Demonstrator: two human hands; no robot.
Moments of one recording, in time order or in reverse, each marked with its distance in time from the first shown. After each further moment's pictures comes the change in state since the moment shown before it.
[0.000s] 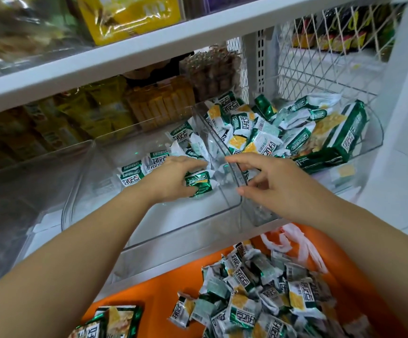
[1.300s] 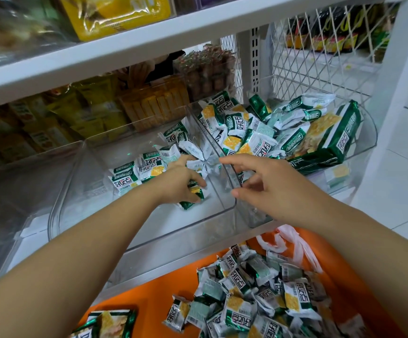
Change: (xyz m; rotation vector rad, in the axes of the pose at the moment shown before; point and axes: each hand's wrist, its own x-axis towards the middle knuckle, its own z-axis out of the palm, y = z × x) left_hand 0.015 0.018 0.009 -0.031 -0.154 -0.096; right_hand 0.000 -0.001 0.000 -0.020 -0.014 0.023
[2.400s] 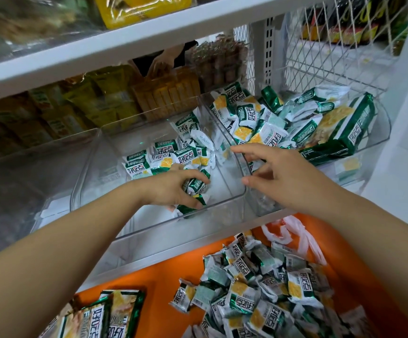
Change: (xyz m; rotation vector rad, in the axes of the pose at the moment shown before) left_hand -0.052 -0.003 -0.008 -0.290 -0.200 -0.087; right_hand -0.002 -0.002 0.000 0.001 0.026 -0.024
